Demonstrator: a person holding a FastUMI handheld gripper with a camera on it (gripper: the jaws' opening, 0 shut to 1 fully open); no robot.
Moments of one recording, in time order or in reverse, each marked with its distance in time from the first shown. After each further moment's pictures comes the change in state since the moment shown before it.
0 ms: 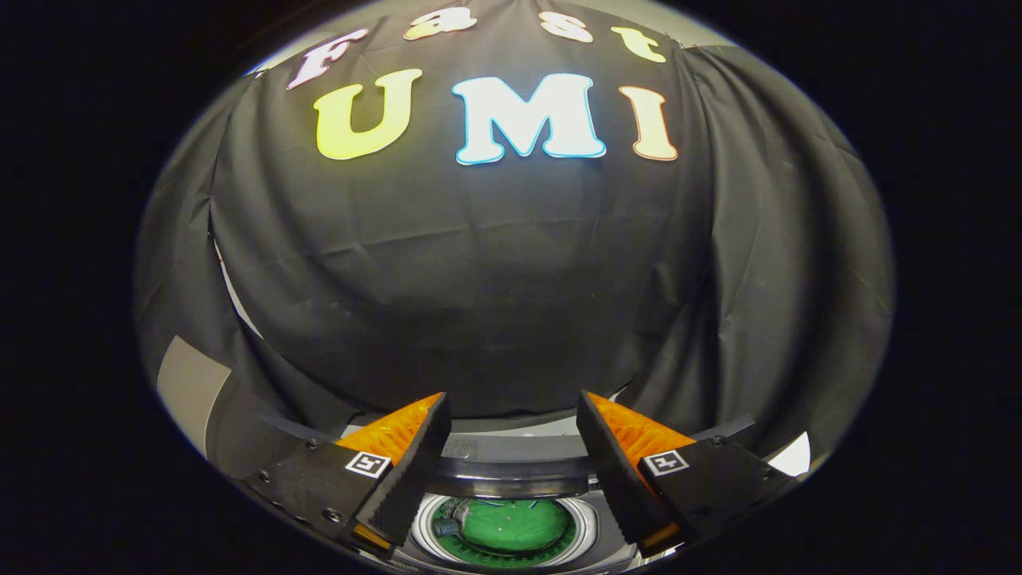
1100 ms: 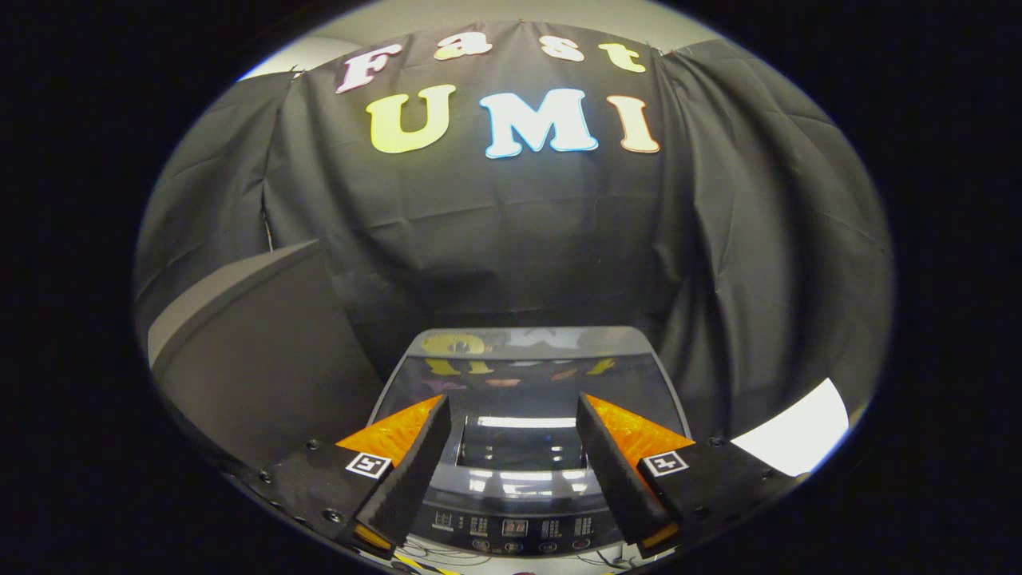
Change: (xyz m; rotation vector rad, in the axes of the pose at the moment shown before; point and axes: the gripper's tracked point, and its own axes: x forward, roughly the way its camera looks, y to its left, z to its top) arm -0.106 0.027 -0.192 -0.008 -0.102 0.067
